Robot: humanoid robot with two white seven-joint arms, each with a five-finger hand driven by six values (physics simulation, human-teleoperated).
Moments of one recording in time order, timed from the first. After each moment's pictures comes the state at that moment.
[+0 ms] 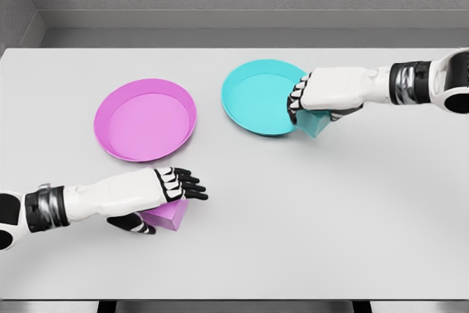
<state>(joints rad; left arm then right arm) -0.21 0.88 -0.62 -1.78 -0.32 -0.61 -0.30 -1.05 -0.81 1.11 -1.45 0.40 -0.61 0.46</state>
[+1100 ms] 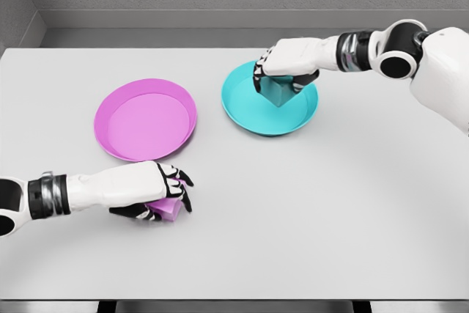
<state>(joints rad) -0.29 0.86 -0.63 -1.76 -0.31 -0.61 -0.38 -1.15 -0.50 1.12 -1.07 0.44 -0.61 0.46</state>
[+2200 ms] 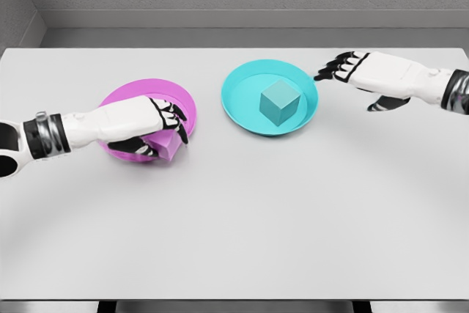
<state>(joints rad) -0.53 0.77 -0.63 -1.56 -0.32 -0.61 -0.38 -0.69 -0.86 0.63 -1.40 0.45 -0.61 0.36</state>
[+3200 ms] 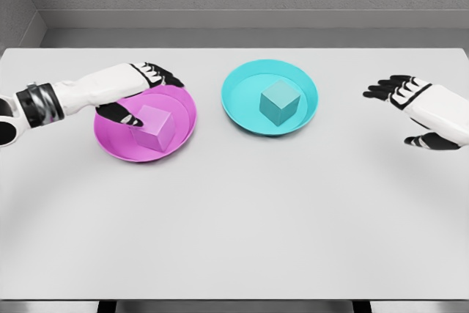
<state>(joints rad) -0.66 0.71 -0.64 -1.32 -0.30 -0.61 -0.37 -0.08 -0.82 -0.01 -1.68 0.44 -0.61 0.33</state>
